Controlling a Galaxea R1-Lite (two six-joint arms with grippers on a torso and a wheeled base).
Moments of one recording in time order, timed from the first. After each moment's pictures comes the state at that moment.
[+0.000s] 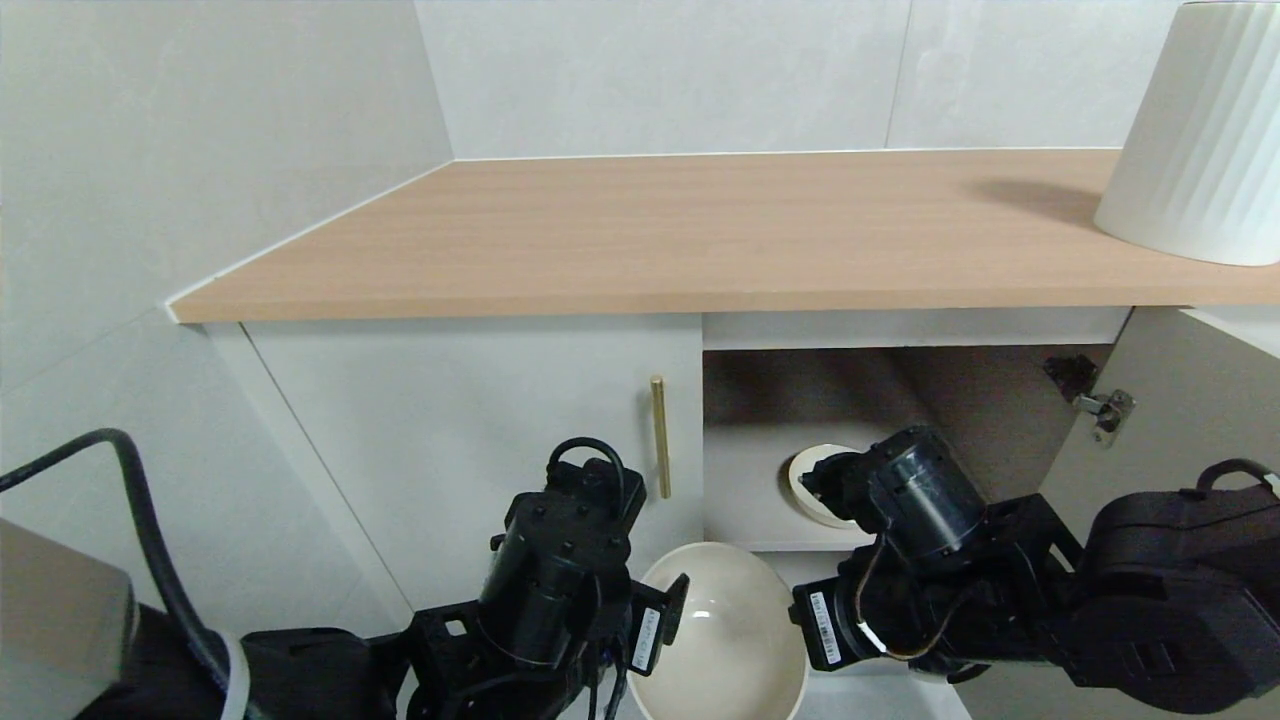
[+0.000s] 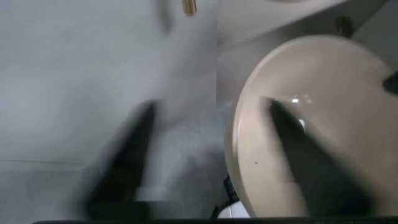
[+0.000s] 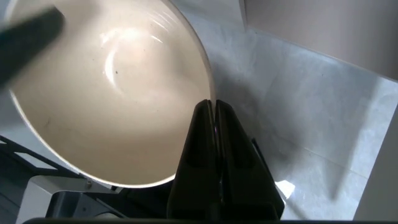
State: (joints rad) left arm -0.87 1.84 -0.63 -0.63 0.45 -0.22; right arm 0.78 1.82 -0.88 -0.11 -0.05 0.42
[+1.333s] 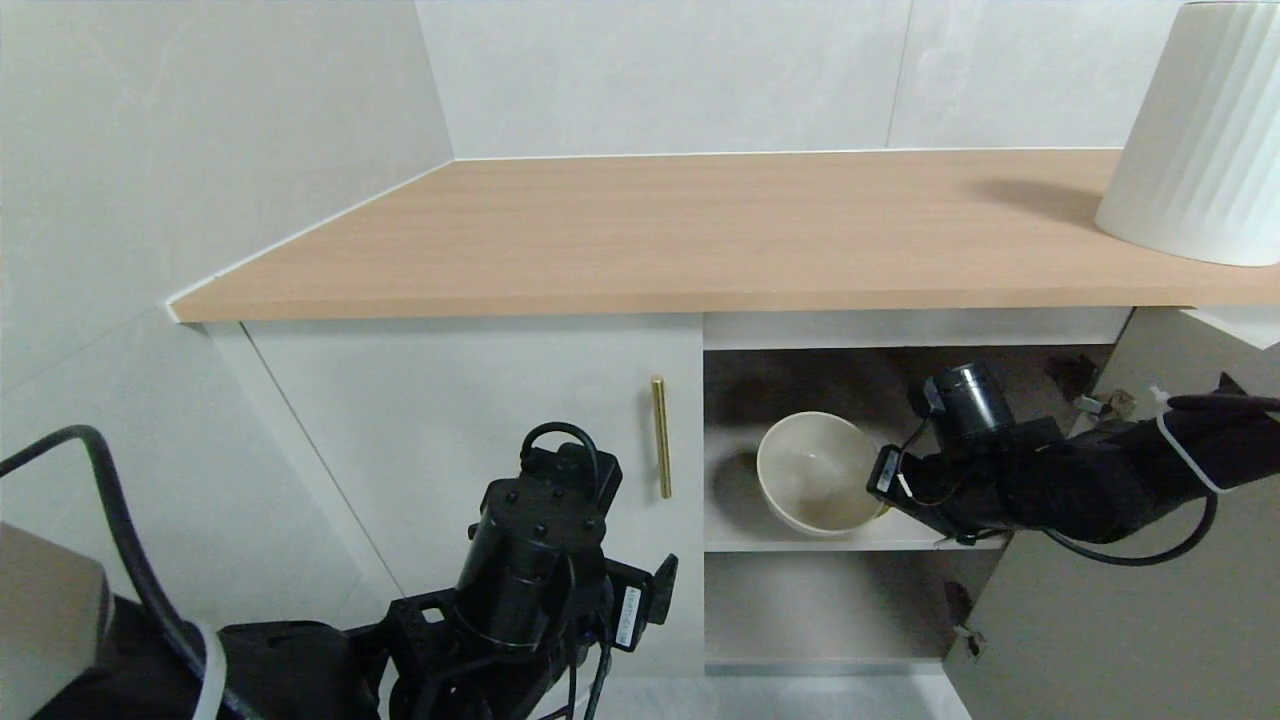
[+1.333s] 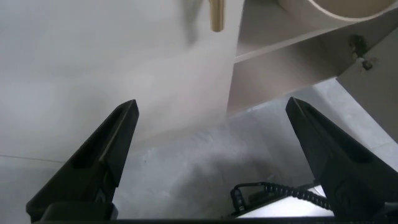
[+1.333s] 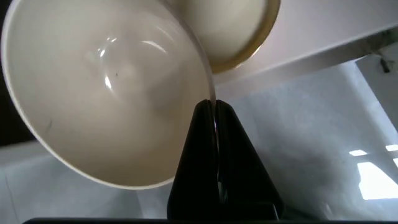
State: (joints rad) left arm -0.83 1.82 -0.61 -0.66 0.48 -0.22; right arm 0.38 2.01 -1.02 -0.23 -0.16 0.78
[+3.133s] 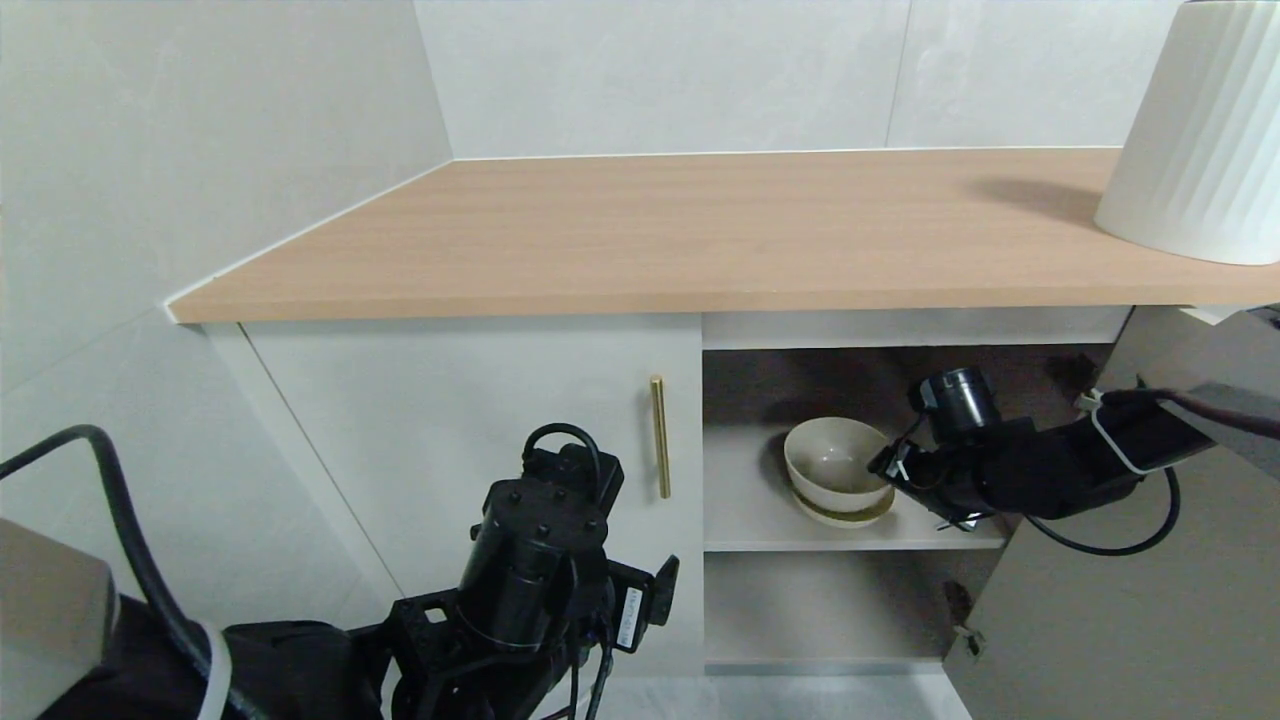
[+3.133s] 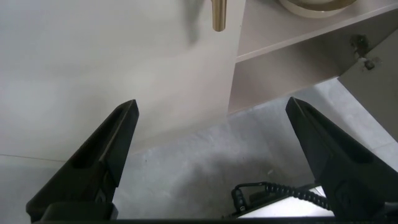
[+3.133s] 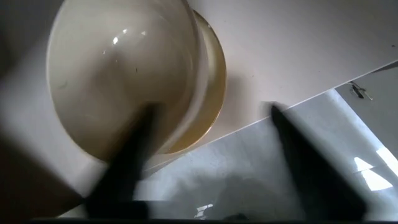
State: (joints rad) left arm -0.83 1.83 -0.61 -0.66 0.48 -0.22; right arm 0.28 2.17 -1.14 -0.27 -0.22 0.80
